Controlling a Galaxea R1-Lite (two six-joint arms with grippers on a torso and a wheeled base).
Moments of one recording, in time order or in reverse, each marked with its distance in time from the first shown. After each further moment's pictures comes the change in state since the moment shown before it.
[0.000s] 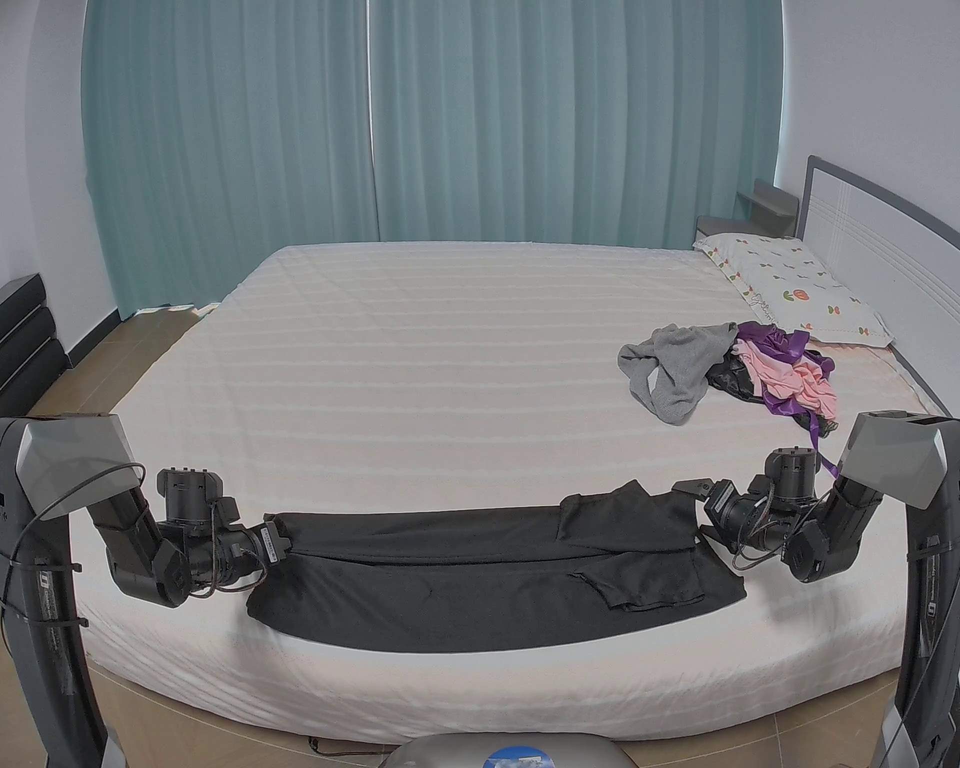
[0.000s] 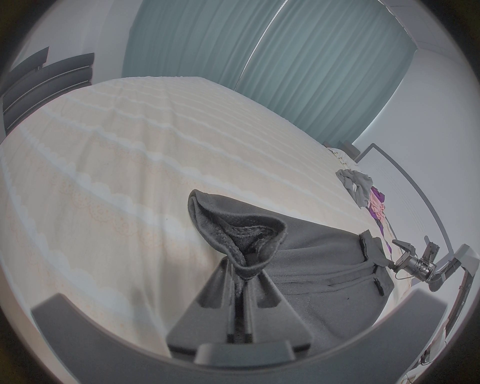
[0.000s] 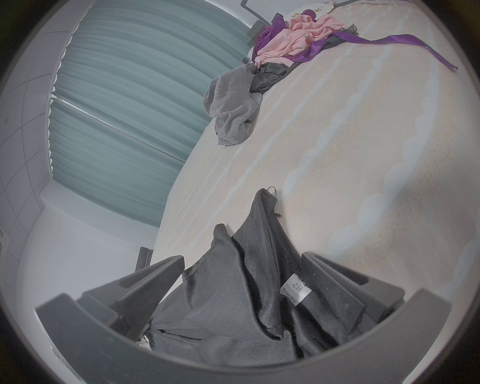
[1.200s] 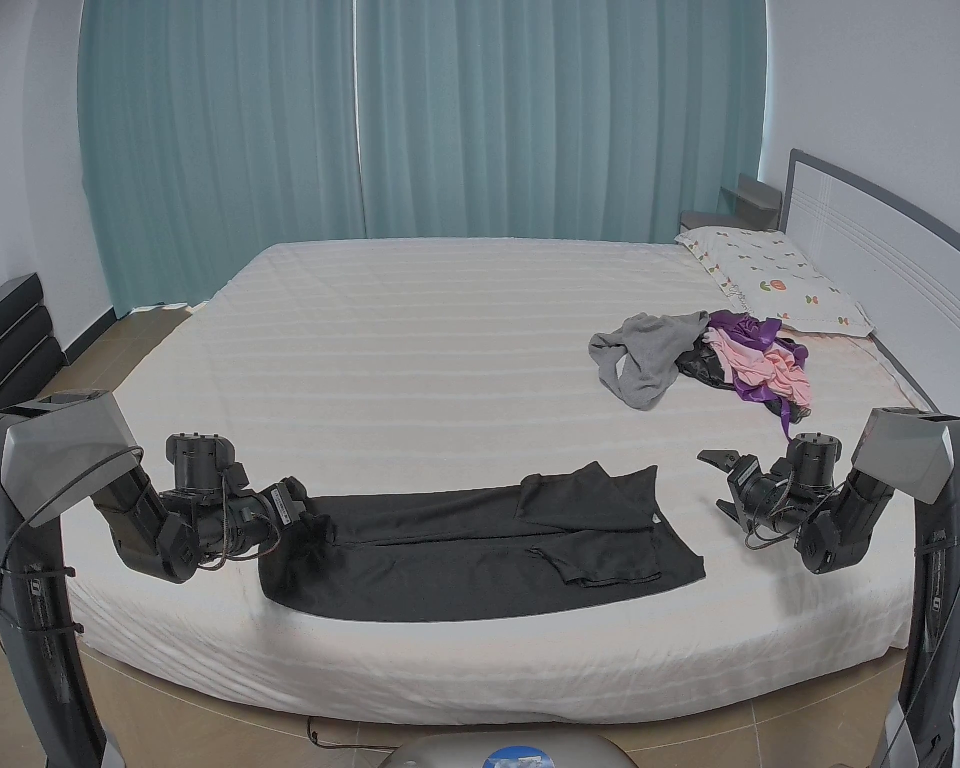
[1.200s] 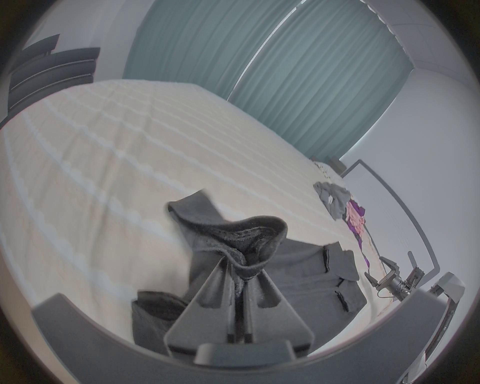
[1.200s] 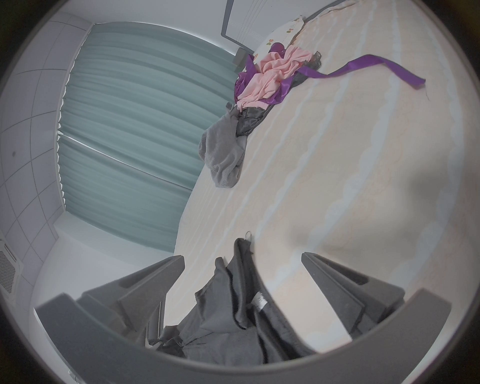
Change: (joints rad) left arm -0.063 -0.066 -0.100 0.064 0.011 -0.141; right arm -0.068 -0.005 -0.019 -0.106 -0.002 0.137
